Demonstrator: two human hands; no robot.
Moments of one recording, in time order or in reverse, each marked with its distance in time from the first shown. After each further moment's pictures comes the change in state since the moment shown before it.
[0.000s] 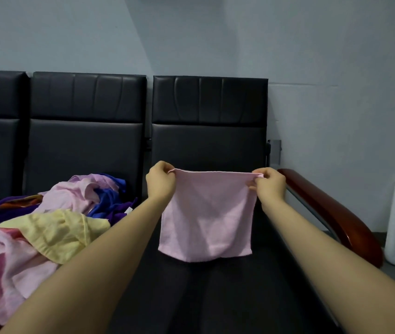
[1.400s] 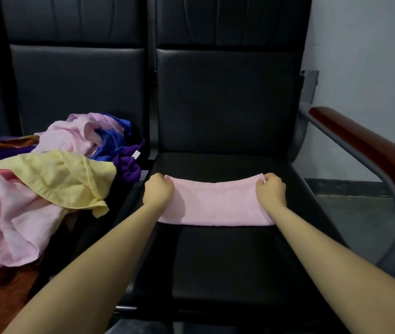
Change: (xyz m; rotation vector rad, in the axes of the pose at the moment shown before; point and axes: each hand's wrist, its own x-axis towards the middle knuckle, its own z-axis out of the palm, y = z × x) left_hand -0.053 -0.147 0.013 0.336 -0.217 -0.385; right_hand -0.053 0.141 0.035 -0.531 -0.167 0.111
